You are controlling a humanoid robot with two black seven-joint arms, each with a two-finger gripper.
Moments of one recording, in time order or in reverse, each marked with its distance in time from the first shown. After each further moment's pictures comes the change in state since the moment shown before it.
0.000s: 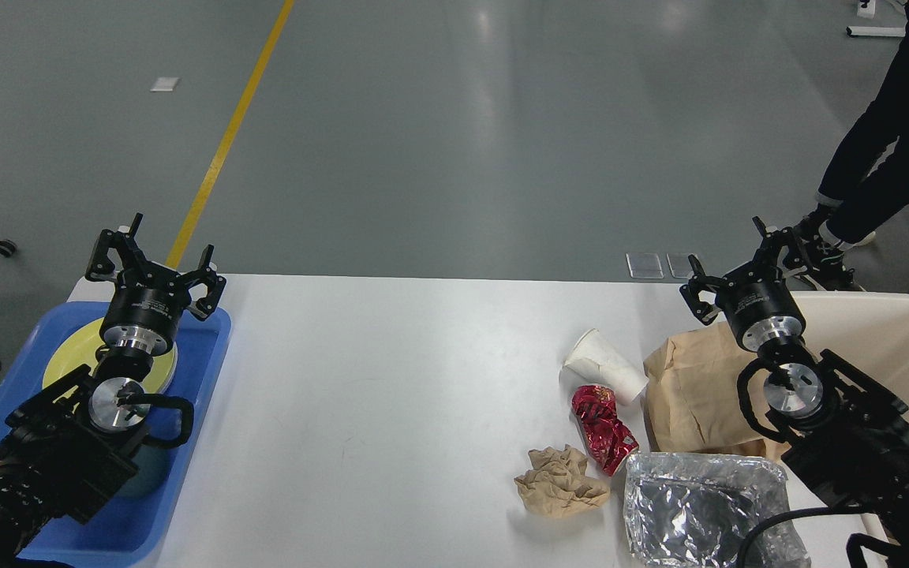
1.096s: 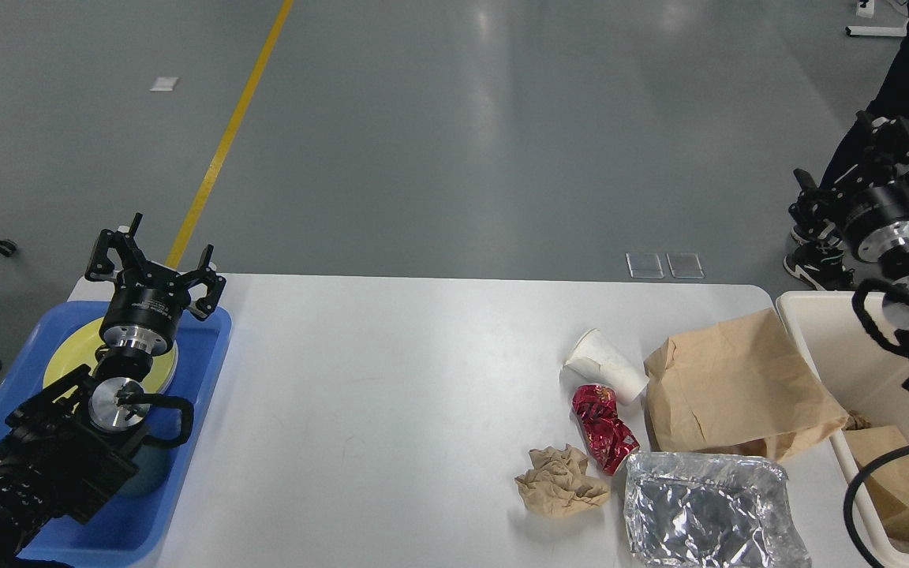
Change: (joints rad) left arm 0.000 0.000 0.000 0.000 0.000 0.000 0.000; right arm 0.255 -0.252 -0.329 -0.053 -0.012 -0.012 0.000
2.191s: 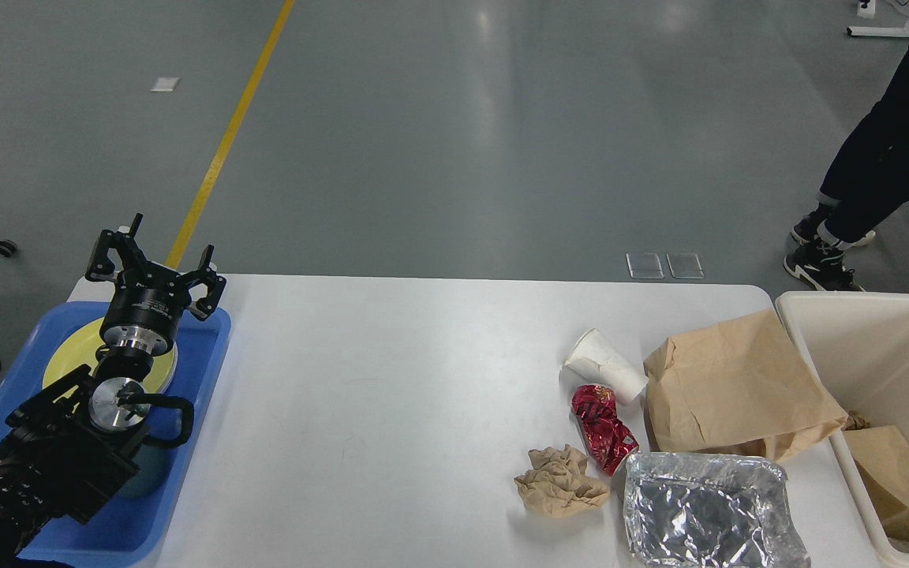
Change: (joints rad) left arm 0.000 0.000 0.000 0.000 0.000 0.000 0.000; right arm 0.839 -0.363 -1.589 0.320 -0.090 0.034 0.001
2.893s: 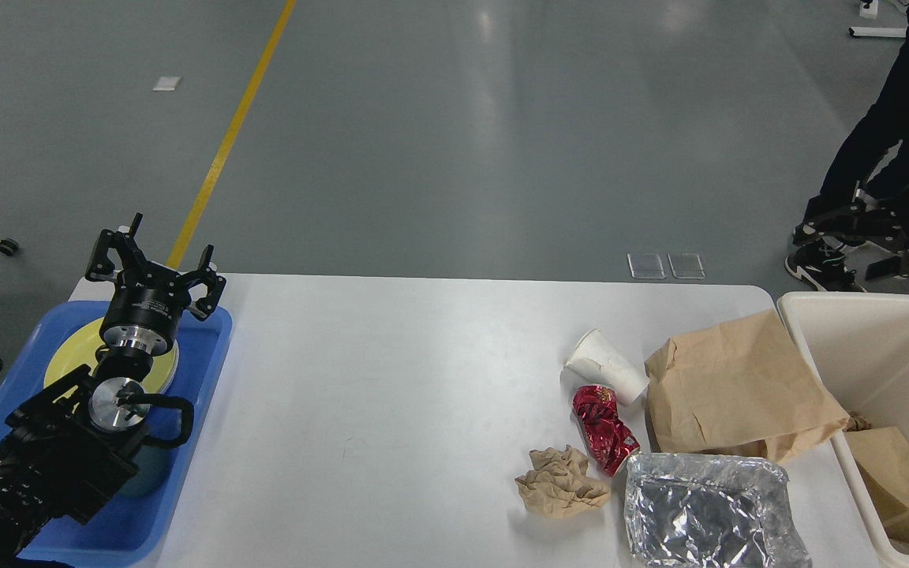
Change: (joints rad) left arm 0.000 0.000 0.000 0.000 0.000 0.000 0.000; right arm 0.058 0.303 -0.383 0.276 -0.074 0.302 0.000
